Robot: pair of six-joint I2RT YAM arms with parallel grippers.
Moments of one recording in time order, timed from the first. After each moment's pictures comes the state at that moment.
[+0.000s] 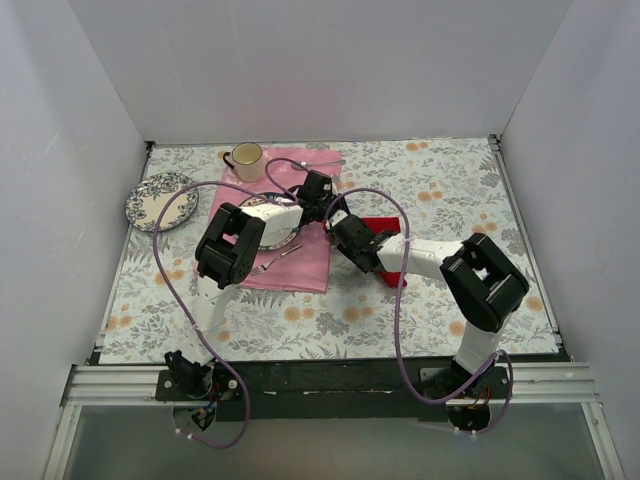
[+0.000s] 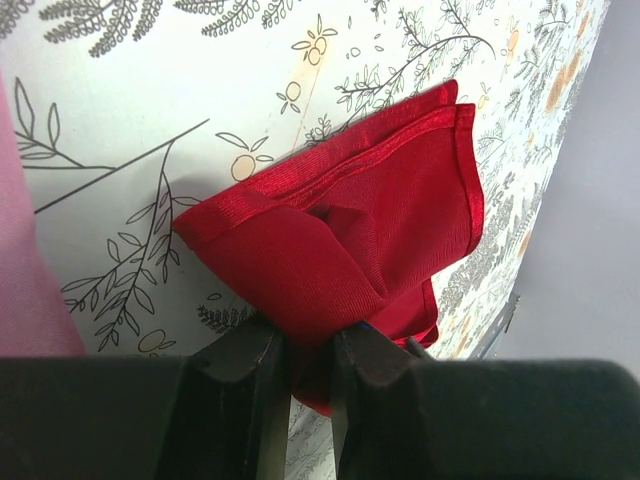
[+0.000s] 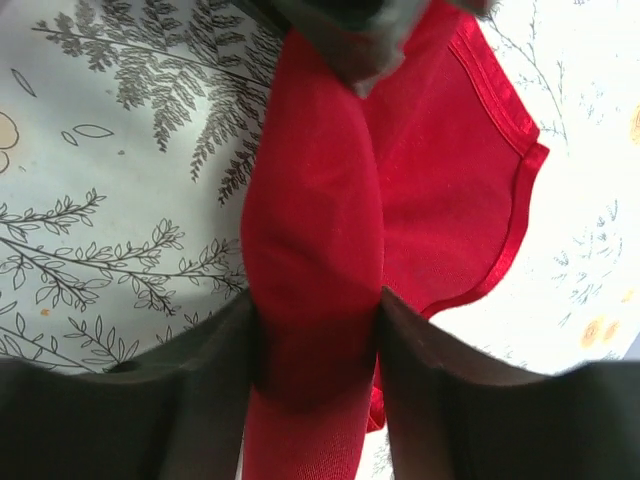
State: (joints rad) left arm -0.57 2.29 1.60 -0.10 0.47 -0.85; right arm 0.79 1.77 1.03 -0.31 0.49 -0.19
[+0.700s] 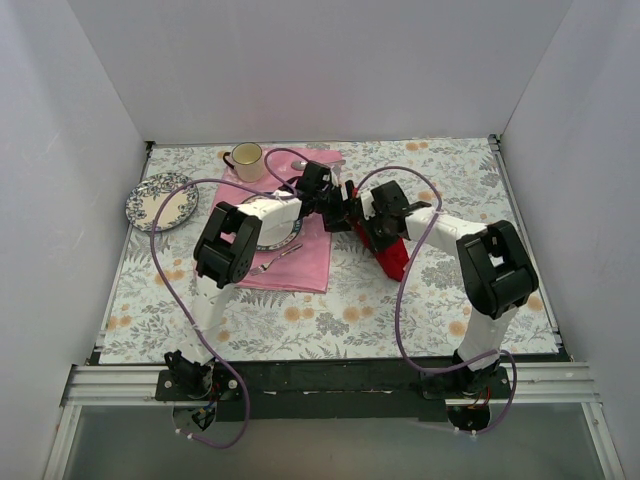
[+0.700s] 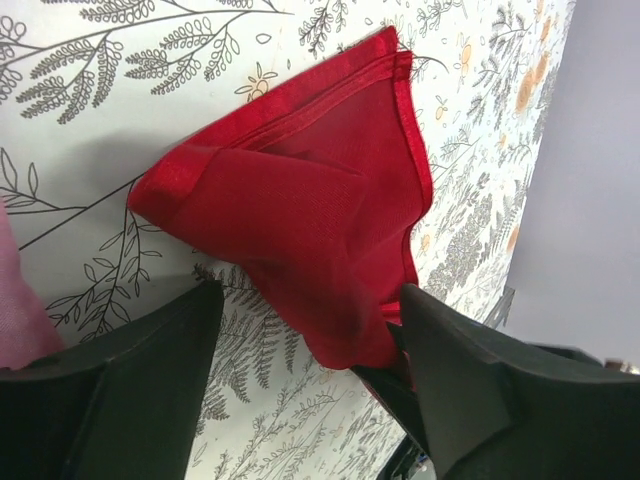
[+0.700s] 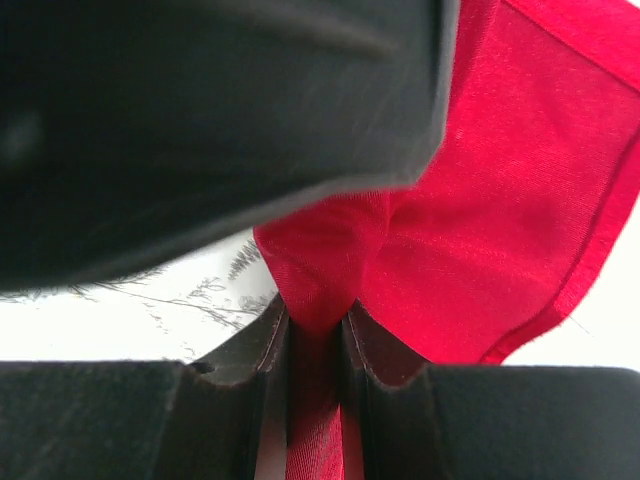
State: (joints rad) left arm -0.55 2.30 1.70 -0.16 0.49 -0.80; right arm 0.51 1.80 1.12 -0.35 -0.05 -0.12
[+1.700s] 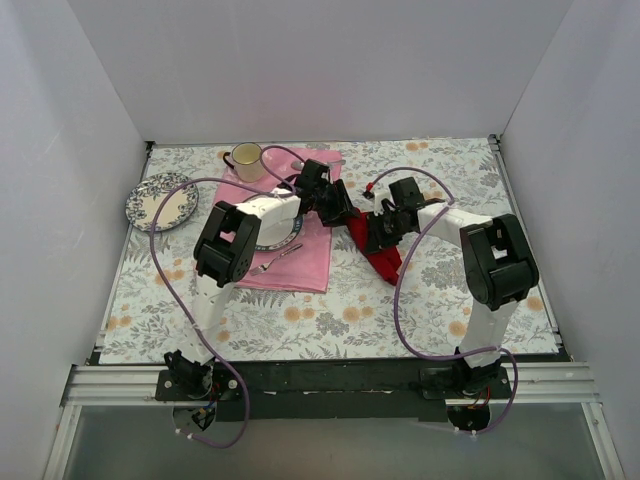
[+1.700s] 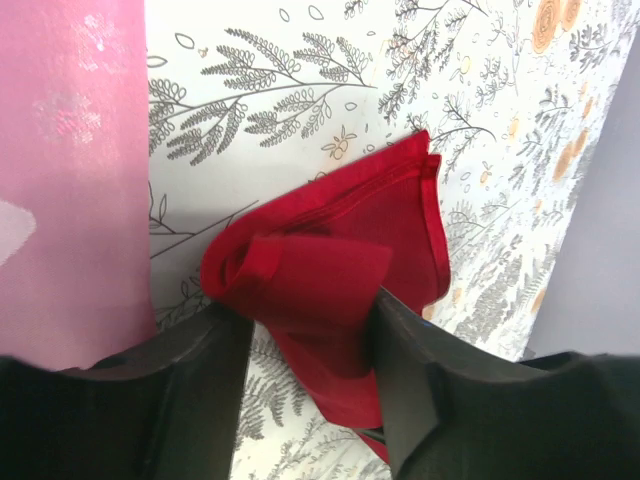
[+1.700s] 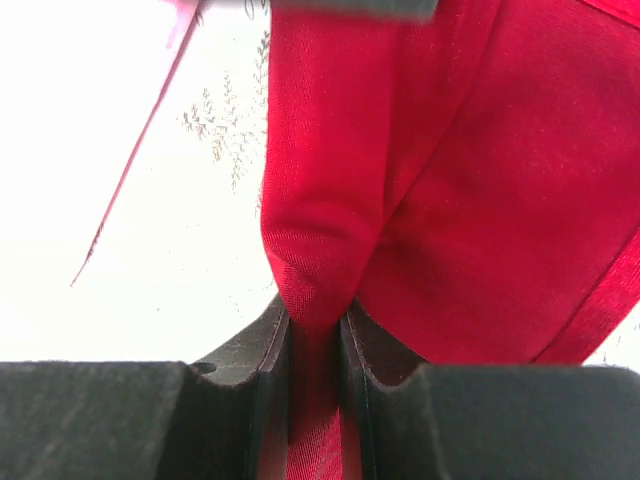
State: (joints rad) left arm -0.54 2.29 1.70 -0.19 0.38 -0.84; right arm 0.37 1.87 1.15 -0.35 -0.49 -0.04
